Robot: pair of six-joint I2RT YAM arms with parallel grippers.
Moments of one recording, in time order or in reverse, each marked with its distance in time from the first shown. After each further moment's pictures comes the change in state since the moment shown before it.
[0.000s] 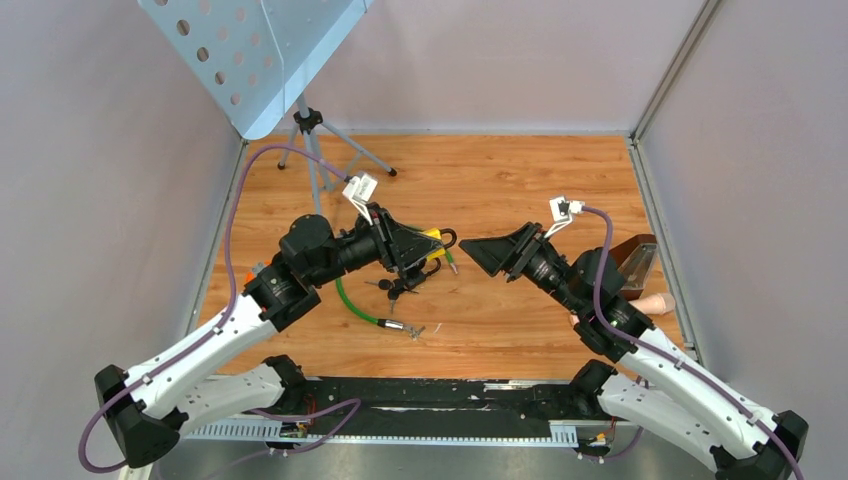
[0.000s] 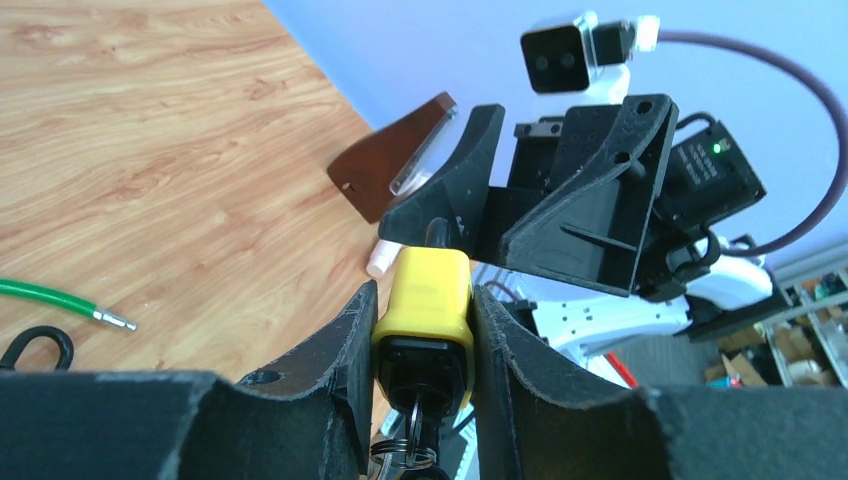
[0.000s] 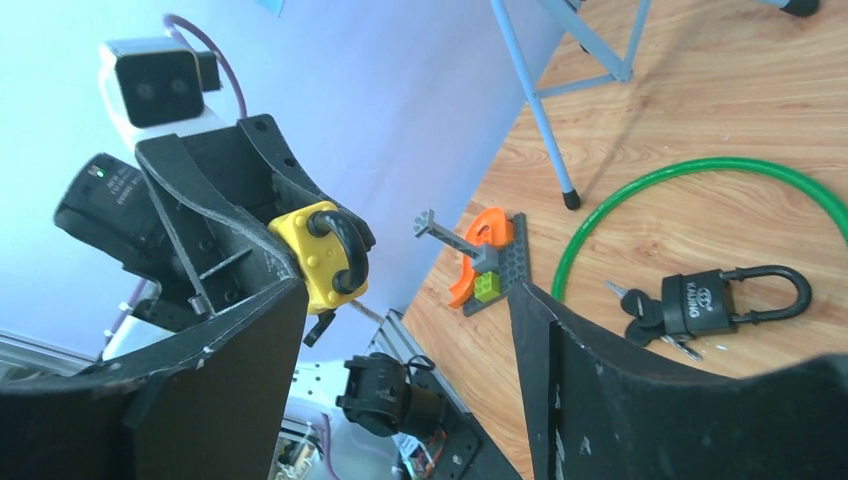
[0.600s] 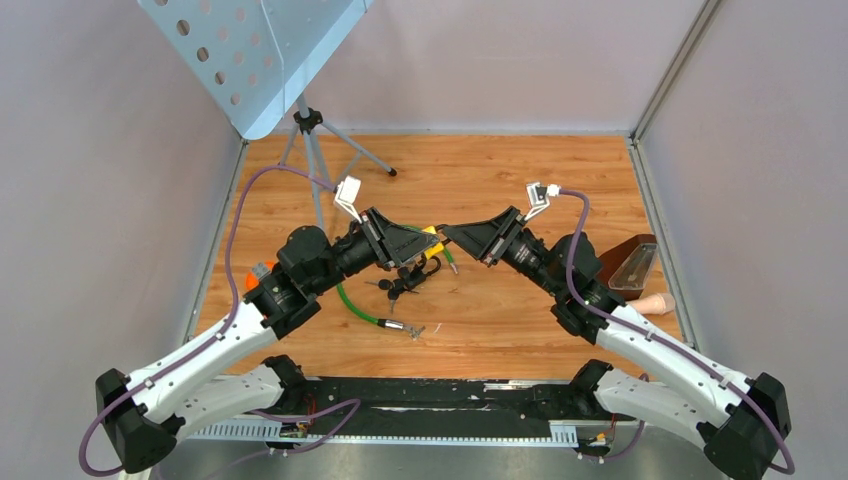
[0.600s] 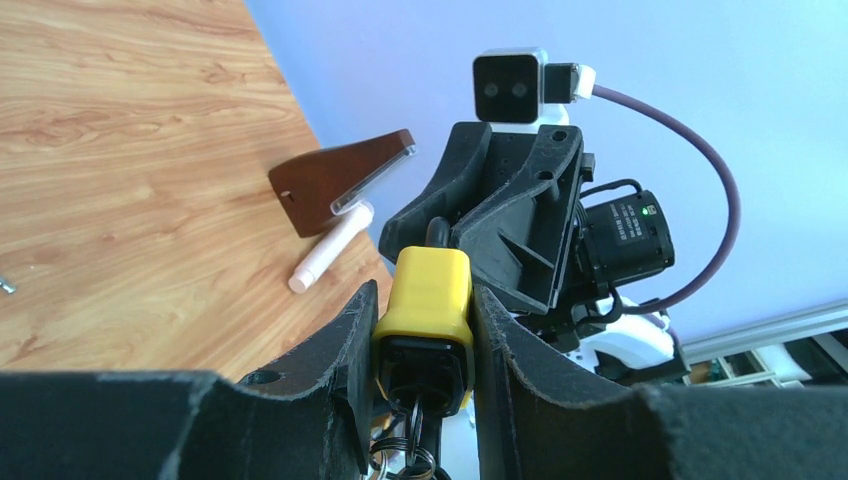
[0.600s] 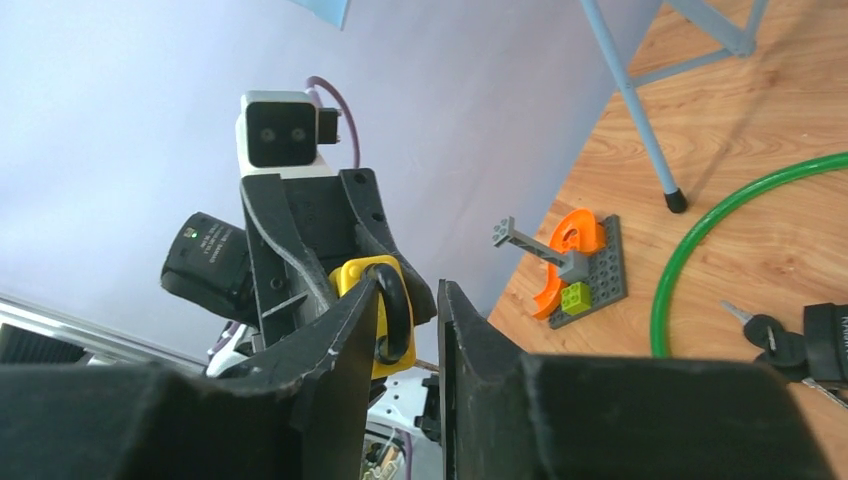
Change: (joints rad) left arm 0.000 -0.050 -0.101 0.109 -0.107 -0.323; right arm 0.000 0.198 0.033 0.239 -0.062 0.190
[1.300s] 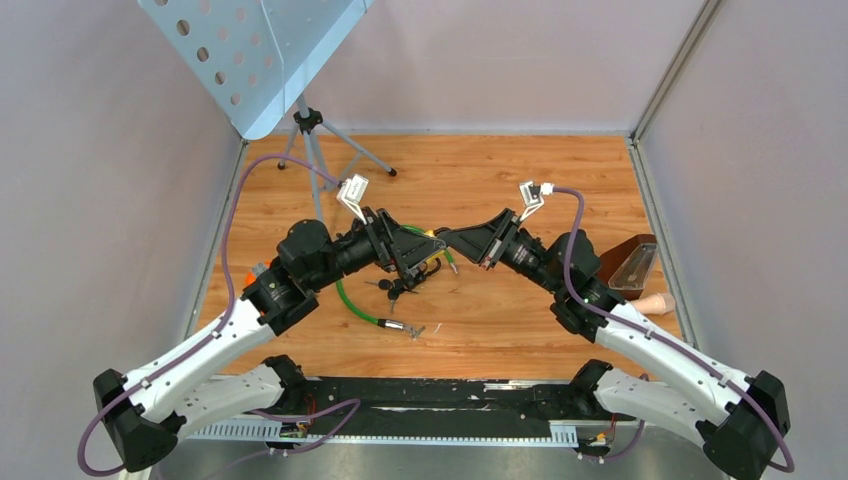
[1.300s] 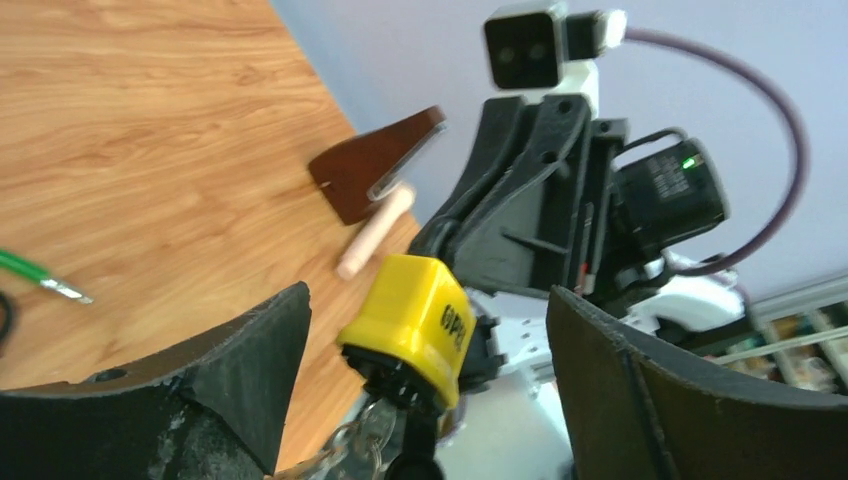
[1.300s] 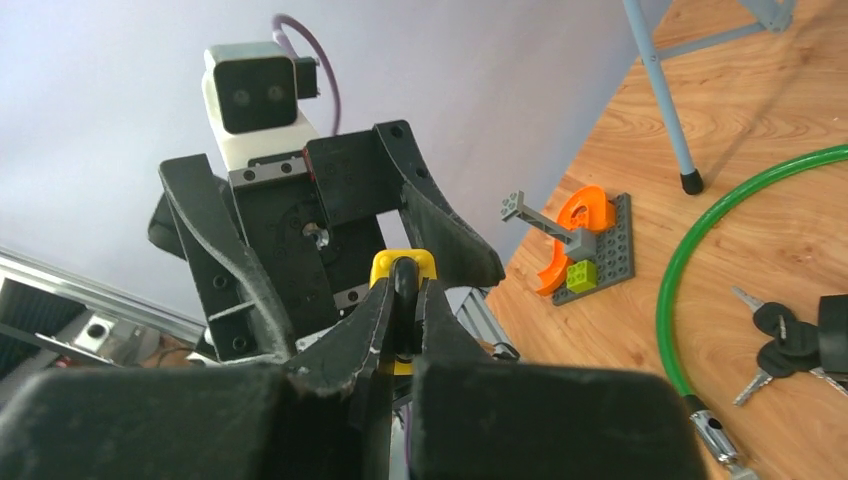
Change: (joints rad) left arm 0.005 0.014 0.042 -0.054 0.042 0.116; right arm 0.001 0.018 0.015 0.020 -0.078 0.005
